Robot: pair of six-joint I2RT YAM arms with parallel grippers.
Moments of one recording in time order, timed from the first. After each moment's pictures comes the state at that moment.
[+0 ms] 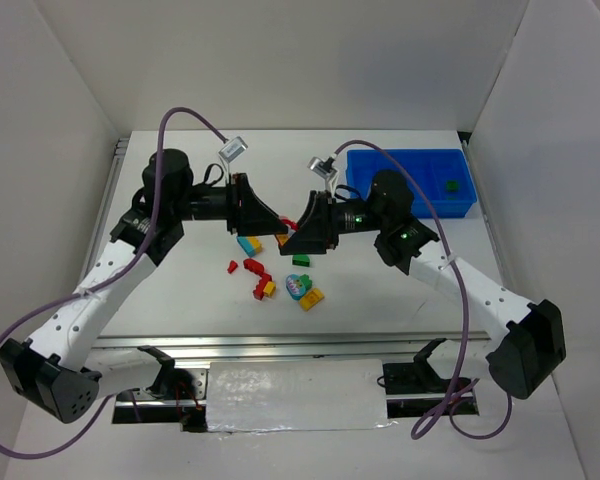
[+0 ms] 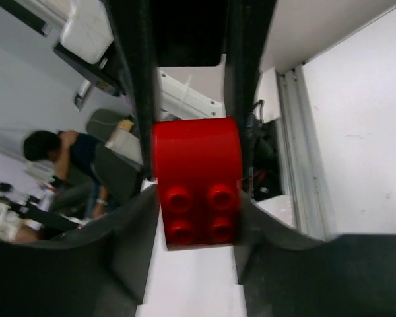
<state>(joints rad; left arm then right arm) -0.43 1.19 1.25 -0.23 0.99 -0.66 0.61 1.23 1.03 0.28 -1.06 0.80</state>
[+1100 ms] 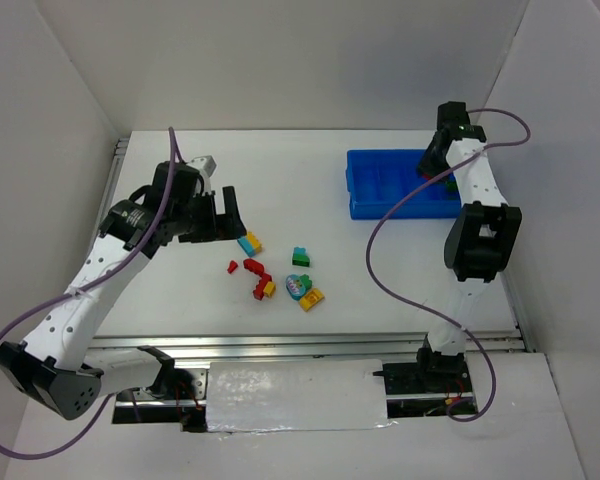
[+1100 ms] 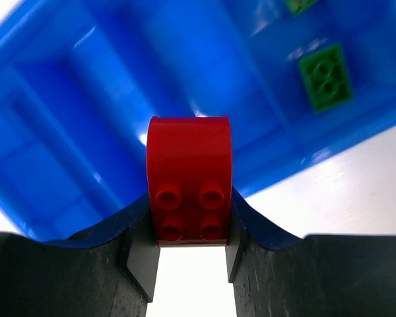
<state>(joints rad) -0.42 1.20 1.37 -0.96 0.05 -0.47 -0.09 2.02 1.90 -0.89 0.14 0.48</state>
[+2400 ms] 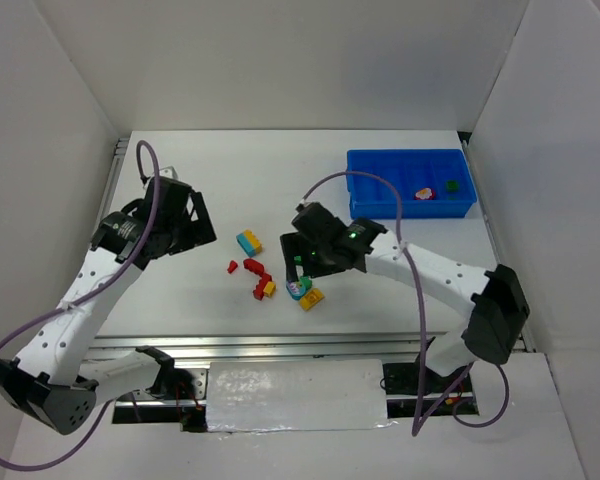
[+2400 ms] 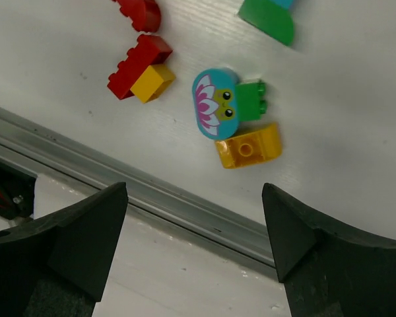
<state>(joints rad) -0.39 1.14 1.30 -1.06 -0.31 -0.63 0.85 1.45 1.23 -0.76 0.08 0.61</state>
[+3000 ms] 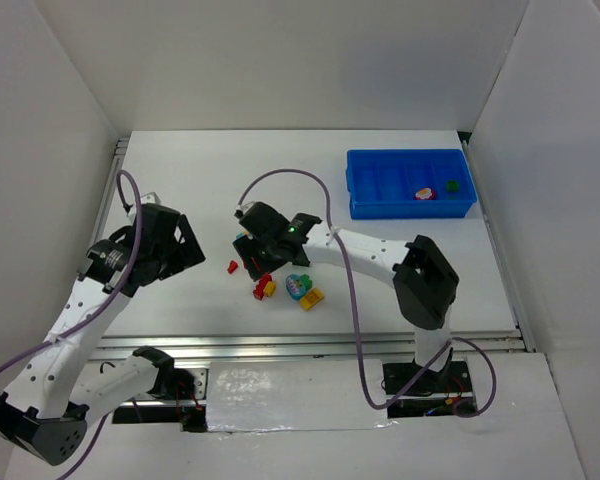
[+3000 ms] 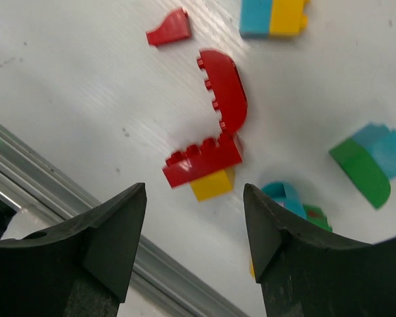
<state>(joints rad) -0.37 0.95 1.13 -1.12 -0.34 -0.74 0.98 1.86 1.50 -0.60 0.05 0.37</state>
